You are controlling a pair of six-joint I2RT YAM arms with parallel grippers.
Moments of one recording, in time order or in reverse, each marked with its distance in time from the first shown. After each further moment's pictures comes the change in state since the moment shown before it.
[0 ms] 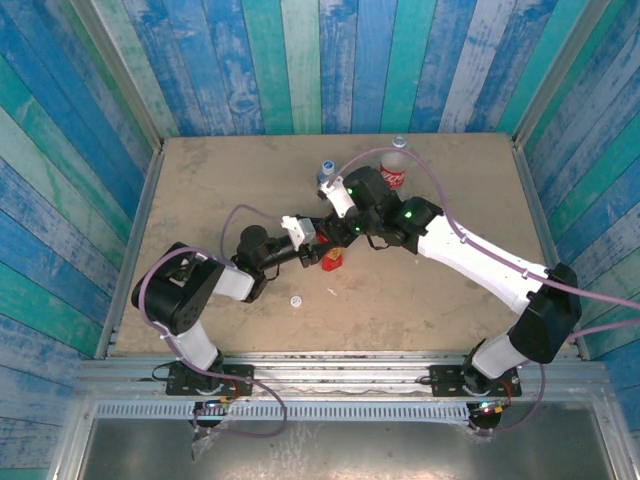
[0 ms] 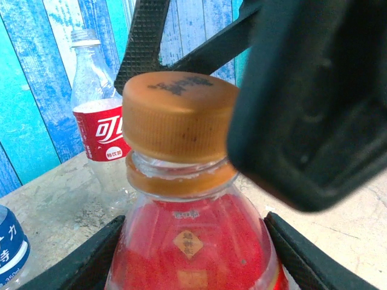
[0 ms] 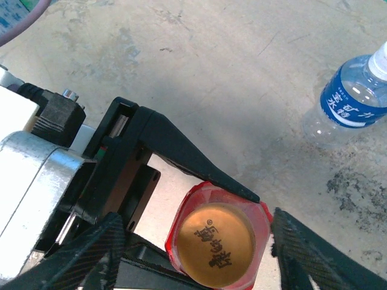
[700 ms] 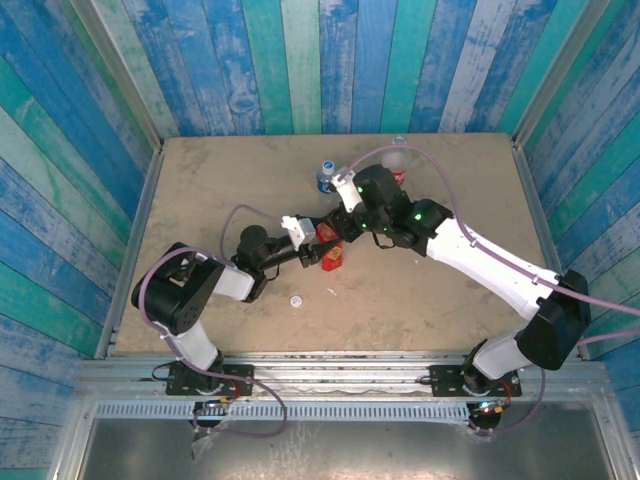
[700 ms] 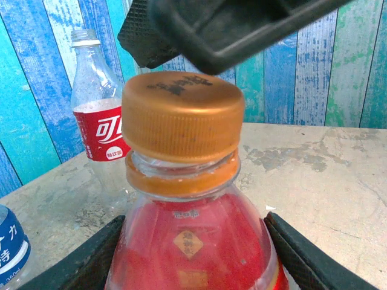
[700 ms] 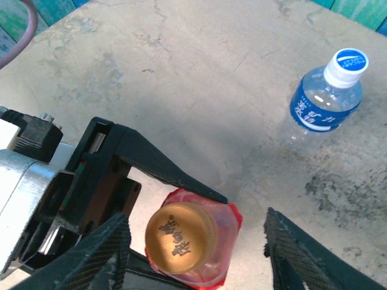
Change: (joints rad) left arm 0.000 0.000 0.000 0.000 0.003 0.002; right arm -0.028 -0.052 -0.047 0.060 0.041 0.053
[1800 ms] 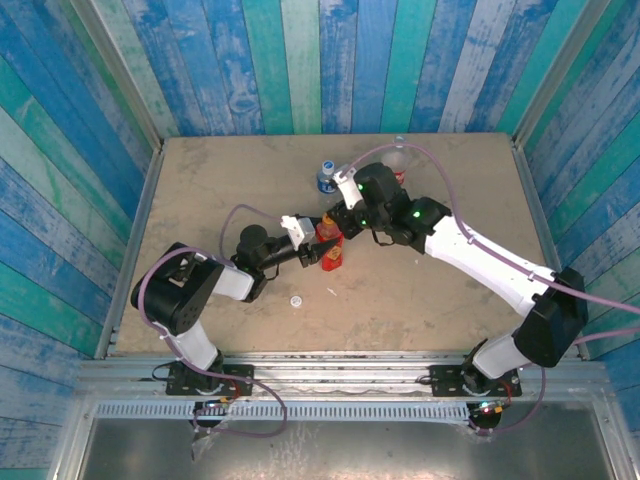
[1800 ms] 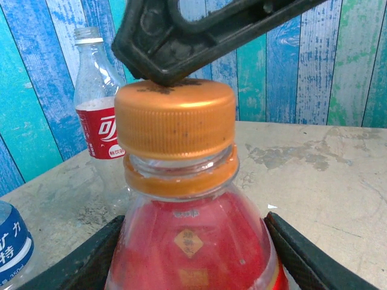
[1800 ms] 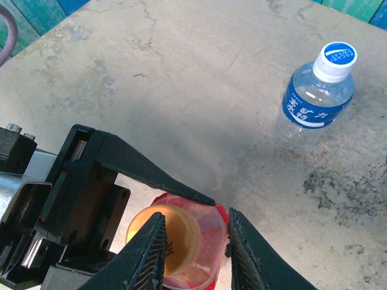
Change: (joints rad) left arm 0.001 -0.004 0.000 -0.009 -0.001 0.001; right arm -0.019 0.023 0.003 0.018 -0.014 0.016
